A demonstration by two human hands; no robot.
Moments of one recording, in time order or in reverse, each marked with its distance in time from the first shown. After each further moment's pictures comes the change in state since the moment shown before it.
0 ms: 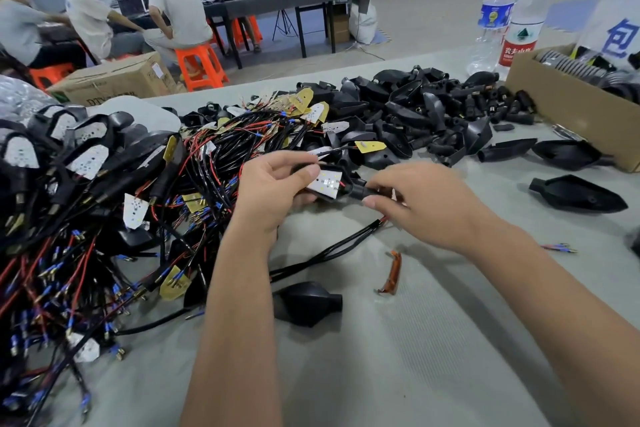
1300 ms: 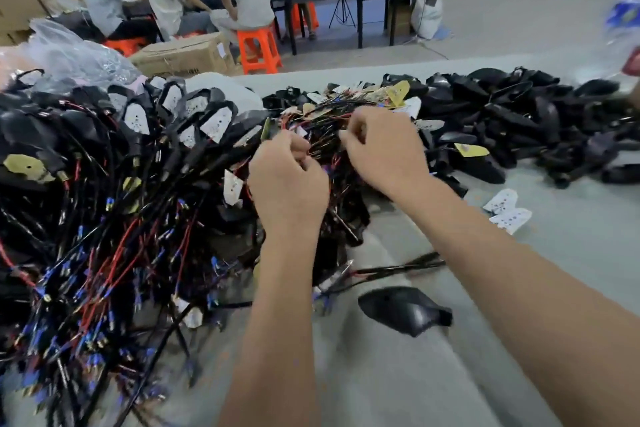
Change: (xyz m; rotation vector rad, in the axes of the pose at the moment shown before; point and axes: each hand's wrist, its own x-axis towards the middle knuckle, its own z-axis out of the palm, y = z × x) left_hand -0.015 0.020 -0.087 0.676 0.633 0.229; right_hand 0.152 -0.127 0.061 0.238 0.266 0.186
